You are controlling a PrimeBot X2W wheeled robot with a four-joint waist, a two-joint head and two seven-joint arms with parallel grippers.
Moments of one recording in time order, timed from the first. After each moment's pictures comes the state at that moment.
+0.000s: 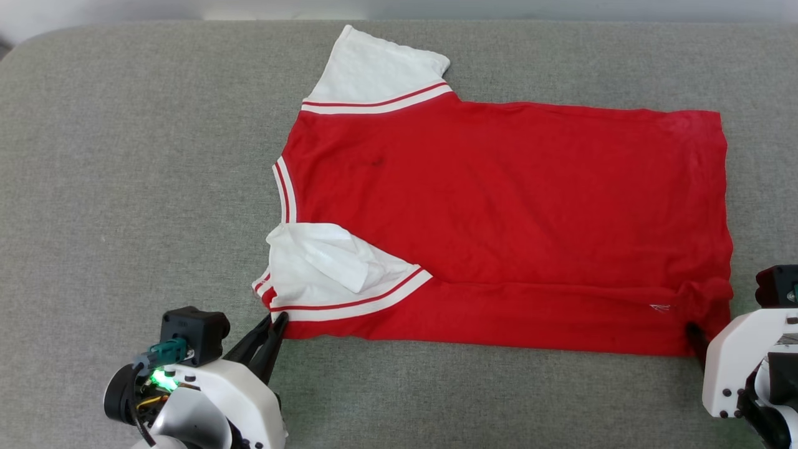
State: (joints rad) left arm -0.15 0.65 -0.60 -0.23 -0.76 0.31 0.15; right arm -0.09 -0.18 -0.14 0.00 0.12 0.13 0.78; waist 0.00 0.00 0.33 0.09
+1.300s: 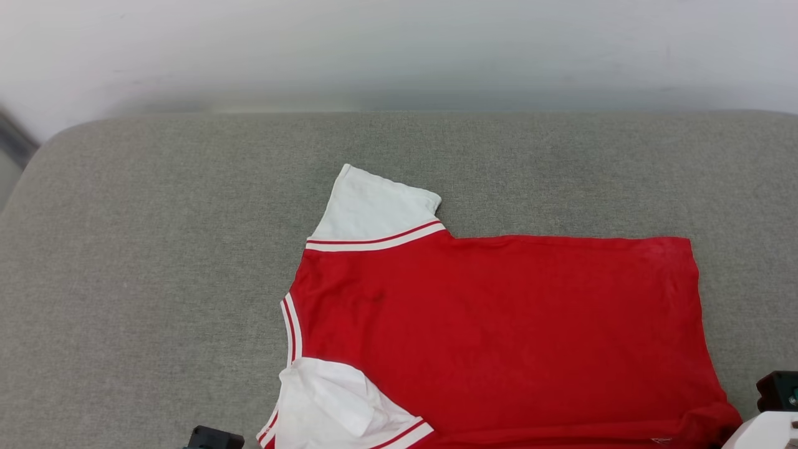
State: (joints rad) left arm 0.09 0.74 -0.70 -0.19 -0.79 0.34 0.25; right arm 0.18 -0.18 -0.21 -0.13 0.24 0.13 0.88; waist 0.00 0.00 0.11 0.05
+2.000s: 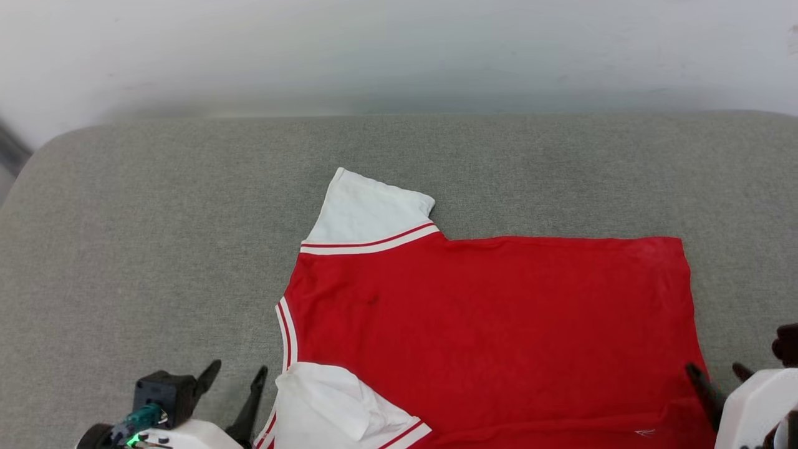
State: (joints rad) left arm 0.00 0.69 -0.61 -0.10 -0.74 0.32 0.00; right arm 0.11 -0.18 -0.20 -0.14 0.29 0.13 0.72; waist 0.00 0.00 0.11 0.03
